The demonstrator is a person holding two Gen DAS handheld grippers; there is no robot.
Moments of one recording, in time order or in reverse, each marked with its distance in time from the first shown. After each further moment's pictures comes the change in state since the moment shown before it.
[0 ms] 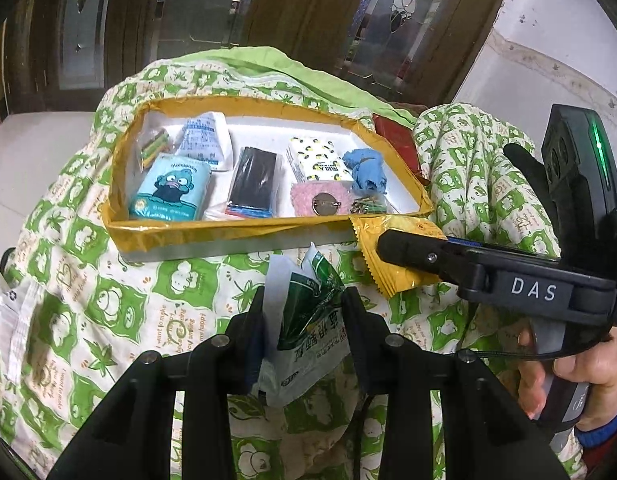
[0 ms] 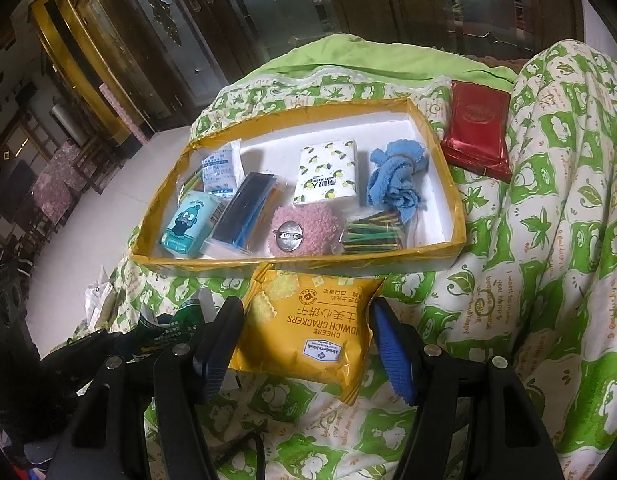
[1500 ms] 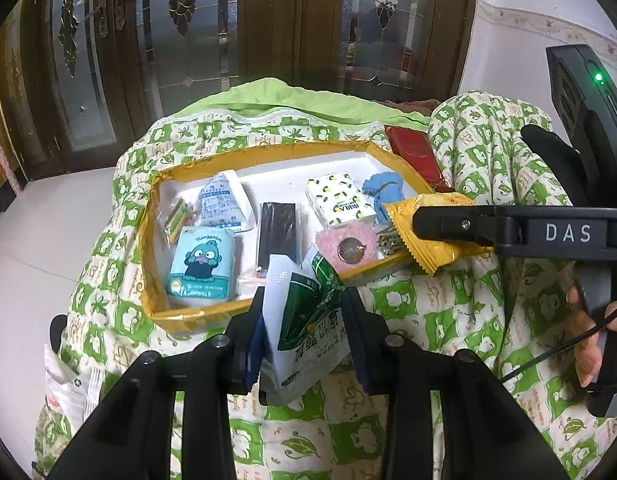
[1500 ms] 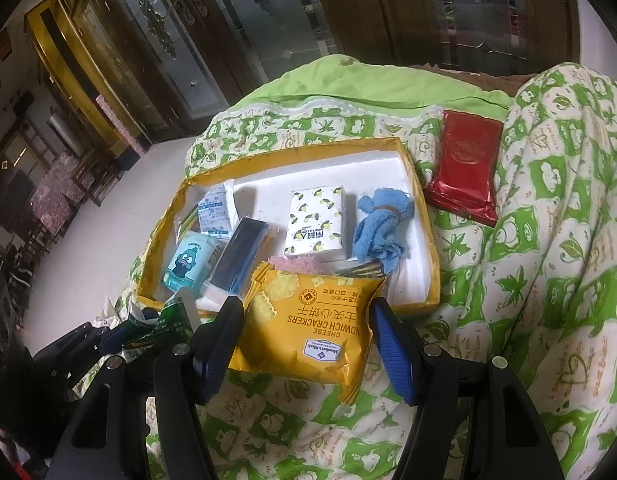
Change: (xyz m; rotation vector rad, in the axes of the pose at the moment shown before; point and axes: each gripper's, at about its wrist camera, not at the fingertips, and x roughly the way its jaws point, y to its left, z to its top) left arm -0.005 -0.016 0.038 0.182 -0.037 0.159; right arm -0.015 -0.007 0.041 0.006 -0.019 -0.006
